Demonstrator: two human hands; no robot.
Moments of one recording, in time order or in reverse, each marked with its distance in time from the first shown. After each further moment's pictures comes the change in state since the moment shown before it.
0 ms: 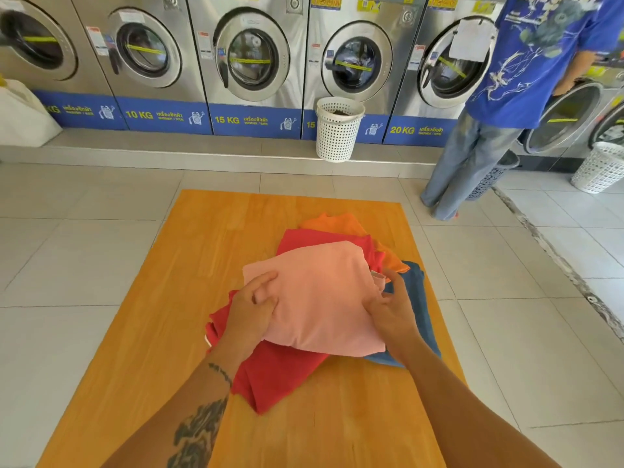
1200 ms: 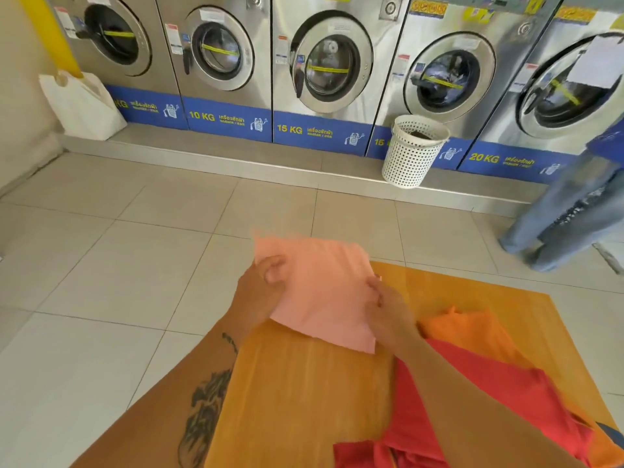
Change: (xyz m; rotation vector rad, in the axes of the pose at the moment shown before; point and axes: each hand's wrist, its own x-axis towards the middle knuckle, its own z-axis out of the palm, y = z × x) left_hand 0.310 0.006 -0.184 0.332 0.051 0.067; right_hand 0.211 -0.088 0.280 -0.605 -0.247 -0.091
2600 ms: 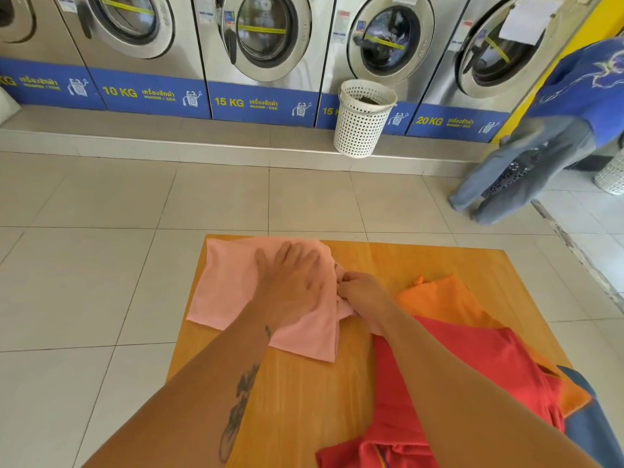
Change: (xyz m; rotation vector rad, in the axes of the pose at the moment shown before) left_hand 0.041 0.022 0.102 0.897 -0.325 0.422; right_hand 0.039 0.017 0.004 0.392 -0.081 0.321
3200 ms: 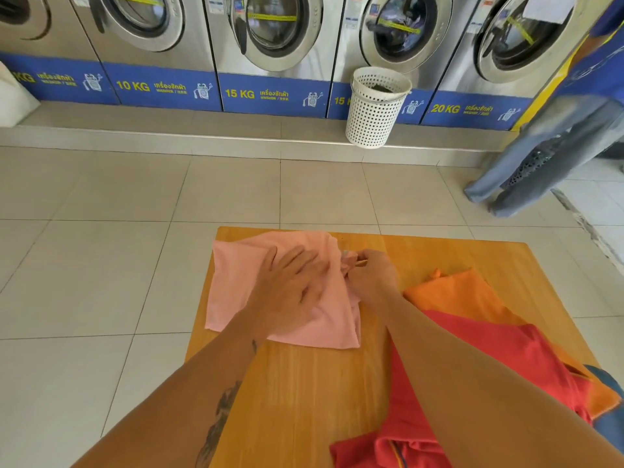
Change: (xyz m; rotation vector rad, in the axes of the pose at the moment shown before) left_hand -0.028 -0.026 0.013 -0.100 0.198 0.187; right_hand 0.018 -0.011 0.013 -0.184 0.276 -0.109
